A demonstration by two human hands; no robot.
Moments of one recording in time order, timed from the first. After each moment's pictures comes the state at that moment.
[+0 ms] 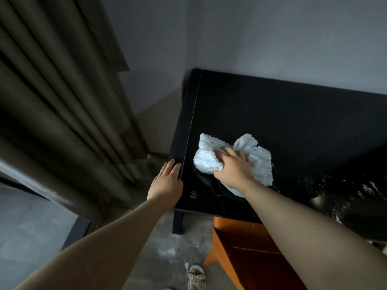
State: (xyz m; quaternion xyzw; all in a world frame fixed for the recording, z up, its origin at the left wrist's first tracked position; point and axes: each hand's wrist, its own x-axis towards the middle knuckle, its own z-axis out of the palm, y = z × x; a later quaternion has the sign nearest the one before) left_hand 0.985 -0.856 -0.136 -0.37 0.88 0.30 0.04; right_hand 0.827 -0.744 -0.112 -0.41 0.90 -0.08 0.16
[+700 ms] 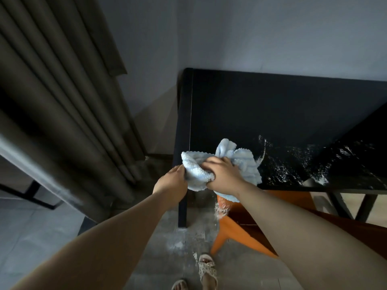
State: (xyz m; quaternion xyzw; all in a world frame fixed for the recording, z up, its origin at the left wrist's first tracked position) left_hand 1.049 -0.832 -0.115 -0.31 0.89 0.31 0.08; right_hand 0.934 -0.714 -0.105 -0.44 0.86 -0.11 0.21
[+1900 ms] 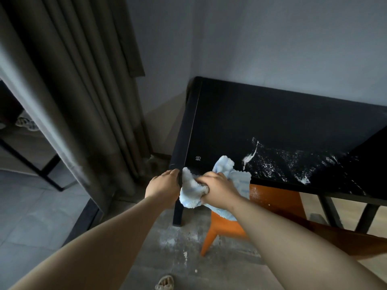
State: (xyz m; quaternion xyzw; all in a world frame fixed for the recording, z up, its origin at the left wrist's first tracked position) left_hand 1.110 -0.771 -0.106 -0.37 0.90 0.22 0.02; right_hand 0.993 -0.651 -0.097 -0.47 0.84 -0.09 0.23
